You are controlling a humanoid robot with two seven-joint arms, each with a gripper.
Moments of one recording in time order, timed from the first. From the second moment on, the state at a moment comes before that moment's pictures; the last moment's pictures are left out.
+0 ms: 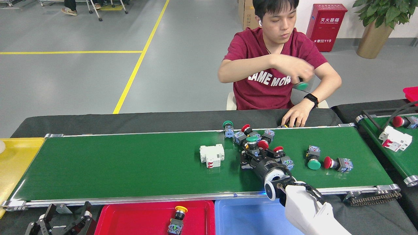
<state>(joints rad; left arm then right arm) 0.28 0.01 0.42 -1.74 -1.44 -0.34 0.01 -0.59 -0.18 0.74 -1.08 0.79 0.11 0.12</state>
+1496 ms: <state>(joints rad) 0.01 -0.10 -0.06 -1.67 -1.67 -0.09 -0.22 -0.21 -0.40 0.39 -1.41 0.79 -0.19 -0.12</state>
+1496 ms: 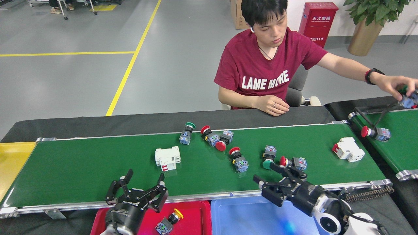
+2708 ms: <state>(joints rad) -0.20 -0.07 0.03 -1.31 -1.59 0.01 -0.10 -0.43 -0.20 0.75 -1.25 0.88 0.30 0.05</state>
